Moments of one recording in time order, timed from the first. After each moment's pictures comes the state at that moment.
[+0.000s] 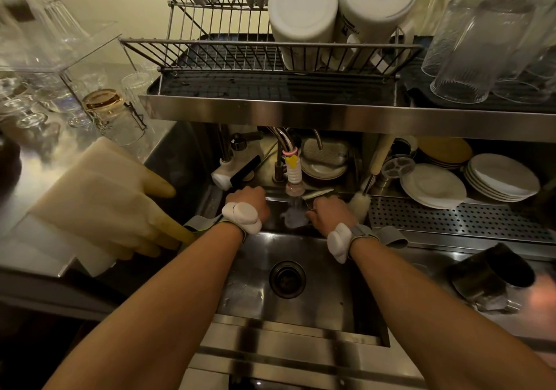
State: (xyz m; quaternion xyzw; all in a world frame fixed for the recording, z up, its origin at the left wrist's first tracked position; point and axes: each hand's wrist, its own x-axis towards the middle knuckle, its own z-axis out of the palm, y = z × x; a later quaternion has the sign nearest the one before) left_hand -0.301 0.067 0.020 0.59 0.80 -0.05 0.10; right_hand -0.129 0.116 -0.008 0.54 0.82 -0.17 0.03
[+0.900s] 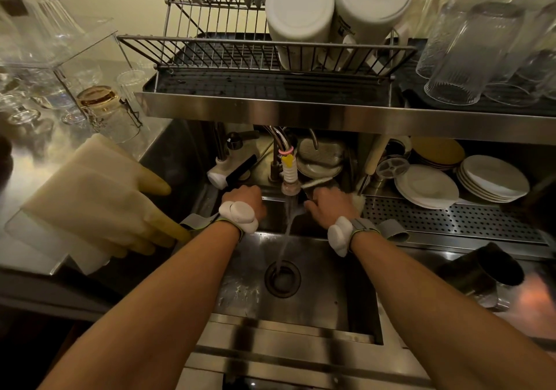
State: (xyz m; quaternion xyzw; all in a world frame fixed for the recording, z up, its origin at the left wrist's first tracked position) left_hand -0.303 0.069 0.015 0.59 0.80 -0.05 0.10; right_hand -0.121 0.121 0.002 0.54 0.83 -0.15 -0.03
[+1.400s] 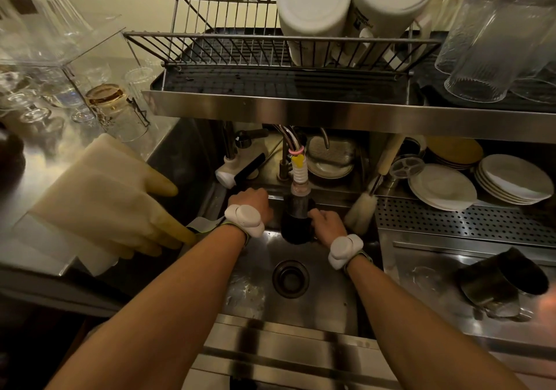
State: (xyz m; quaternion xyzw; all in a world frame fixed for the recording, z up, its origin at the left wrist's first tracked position) left_hand -0.308 0.070 0.009 0.59 0.80 -0.05 0.12; right_hand -0.145 0.103 -0.053 0.62 0.56 -0.50 -0.22
